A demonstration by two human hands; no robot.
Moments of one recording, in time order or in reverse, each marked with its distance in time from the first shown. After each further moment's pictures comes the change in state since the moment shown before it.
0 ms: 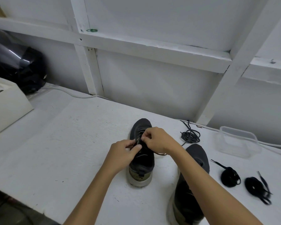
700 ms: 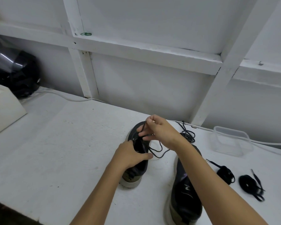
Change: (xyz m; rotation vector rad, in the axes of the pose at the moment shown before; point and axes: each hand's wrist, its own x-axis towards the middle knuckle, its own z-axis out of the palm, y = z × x) left_hand 0.012 0.032 0.017 0.226 -0.160 -0.172; right_hand -0.024 -0.026 -0.038 0.822 0.027 0.026
